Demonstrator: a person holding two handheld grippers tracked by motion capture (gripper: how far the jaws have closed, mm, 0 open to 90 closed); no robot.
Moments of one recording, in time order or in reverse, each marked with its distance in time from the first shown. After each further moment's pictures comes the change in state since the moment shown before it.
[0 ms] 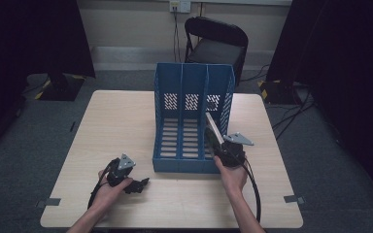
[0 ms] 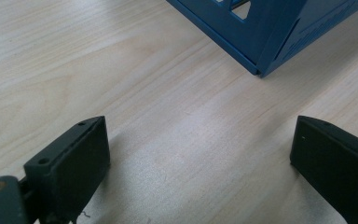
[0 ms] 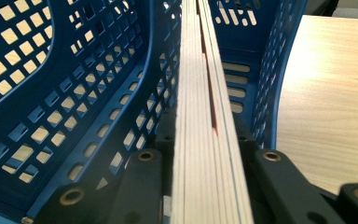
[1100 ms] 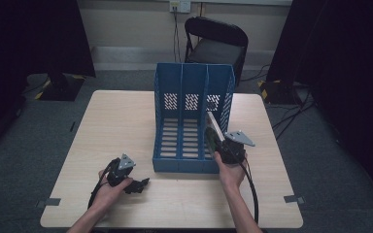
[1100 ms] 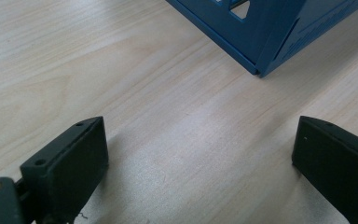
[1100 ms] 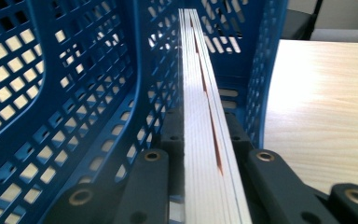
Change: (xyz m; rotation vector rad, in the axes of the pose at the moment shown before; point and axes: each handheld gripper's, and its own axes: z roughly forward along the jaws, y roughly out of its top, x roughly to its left) left arm 0.000 0.000 0.001 0.002 -0.001 0.000; right arm 0.000 0.005 0.003 -0.101 -0.050 0.043
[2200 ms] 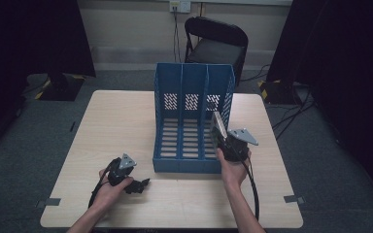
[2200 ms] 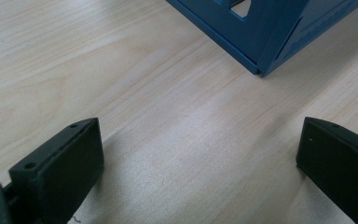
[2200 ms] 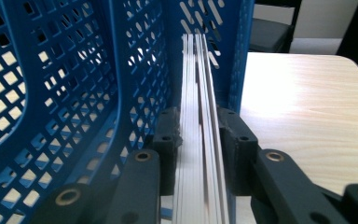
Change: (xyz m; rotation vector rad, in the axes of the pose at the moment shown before) left arm 0.000 0.001 0.002 0.011 -0.011 0.007; right arm -0.005 0.010 -0.004 -0.038 -0.048 0.014
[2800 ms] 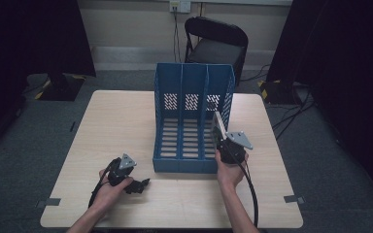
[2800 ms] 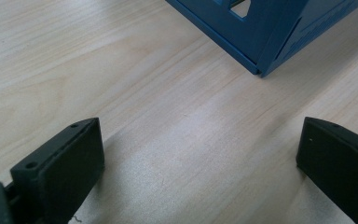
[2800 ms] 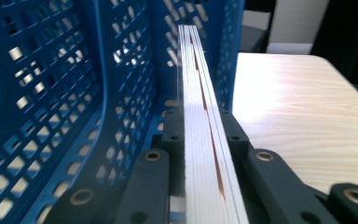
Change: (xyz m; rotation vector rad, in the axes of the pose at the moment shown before) left arm 0.000 0.000 0.000 0.000 0.002 0.002; right arm 0.011 -0.012 0.004 -0.030 -0.108 -0.002
